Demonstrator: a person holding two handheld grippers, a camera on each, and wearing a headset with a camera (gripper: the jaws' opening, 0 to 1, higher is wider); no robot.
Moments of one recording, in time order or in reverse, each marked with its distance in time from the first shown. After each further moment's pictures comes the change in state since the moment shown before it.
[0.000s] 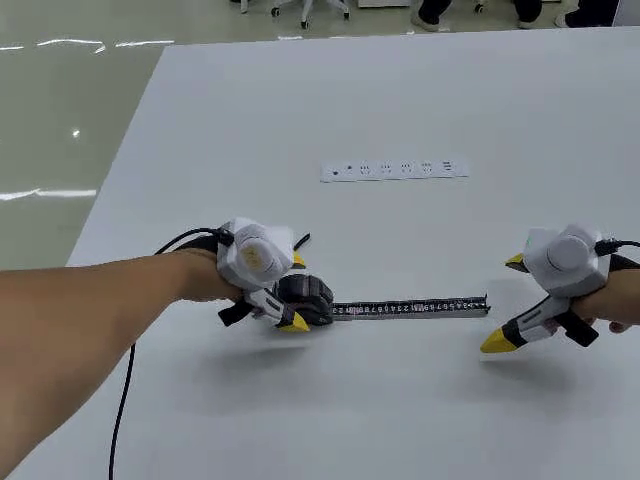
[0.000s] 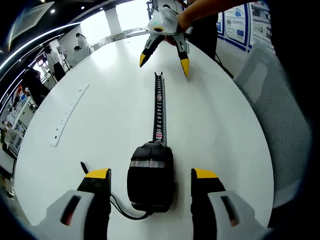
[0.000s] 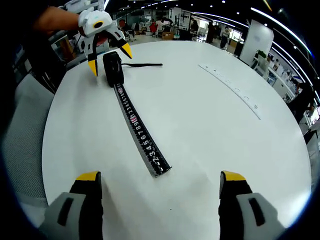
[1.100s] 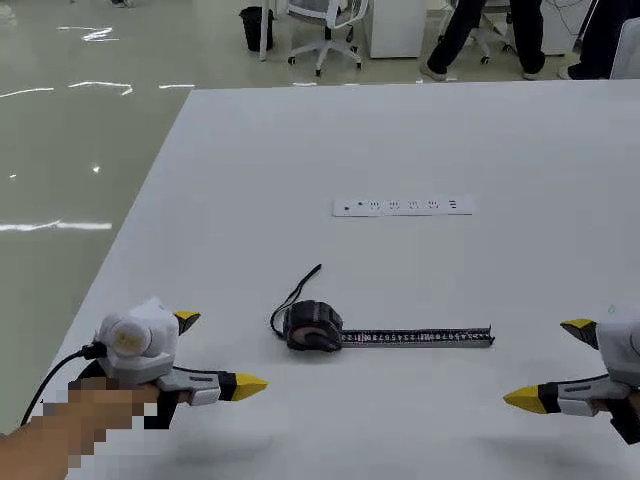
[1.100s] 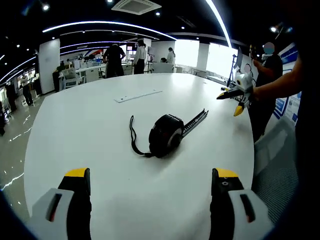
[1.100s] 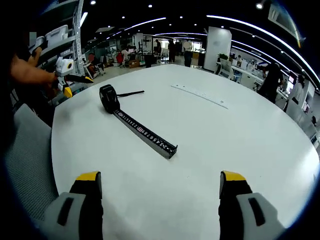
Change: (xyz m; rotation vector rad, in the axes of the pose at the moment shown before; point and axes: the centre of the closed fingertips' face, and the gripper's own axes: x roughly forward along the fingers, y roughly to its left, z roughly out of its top) left arm -0.115 -0.047 -0.079 -0.669 -0.301 0.428; right arm -0.075 0.040 -0.019 0.272 -0.263 -0.194
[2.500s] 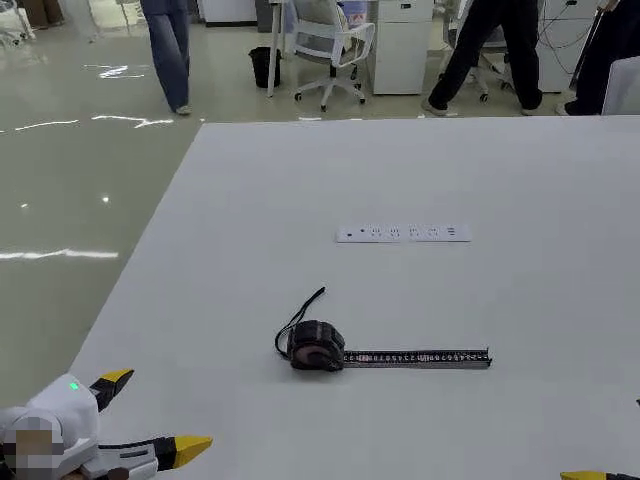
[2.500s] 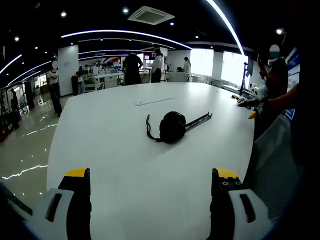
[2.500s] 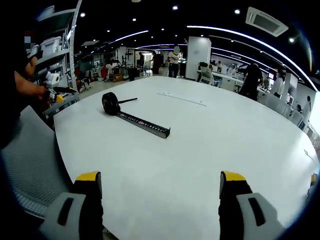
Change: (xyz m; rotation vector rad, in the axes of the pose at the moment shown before) left arm -0.081 0.000 -0.029 -0.025 -0.059 0.131; right arm -0.075 0.017 -0.042 0.074 -0.090 -0.127
